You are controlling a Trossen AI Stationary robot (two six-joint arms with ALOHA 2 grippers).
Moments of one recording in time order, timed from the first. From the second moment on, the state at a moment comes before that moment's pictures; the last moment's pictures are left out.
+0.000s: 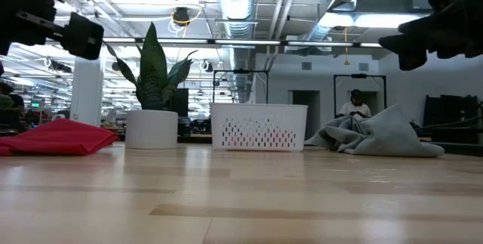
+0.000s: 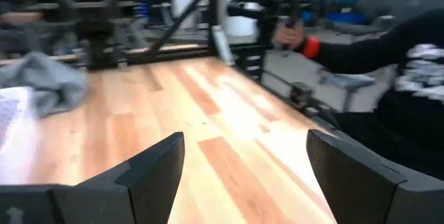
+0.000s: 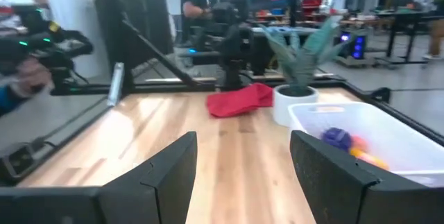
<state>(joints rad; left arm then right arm) 0.20 0.01 0.09 -0.19 0.68 0.05 0.06 0.01 0.02 -0.03 -0.01 0.00</state>
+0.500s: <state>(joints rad) 0.29 0.02 0.01 0.08 0.78 0.02 0.03 0.00 0.01 0.03 -0.13 0.00</state>
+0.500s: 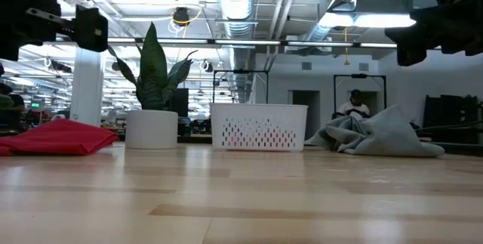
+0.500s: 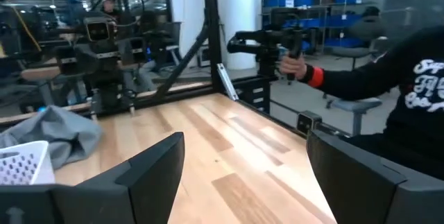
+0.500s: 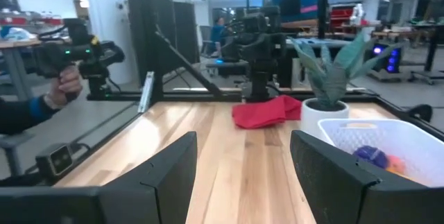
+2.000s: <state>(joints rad) 0.05 0.13 0.01 0.09 0.63 0.11 0.08 0.09 0.01 0.04 0.05 -0.07</state>
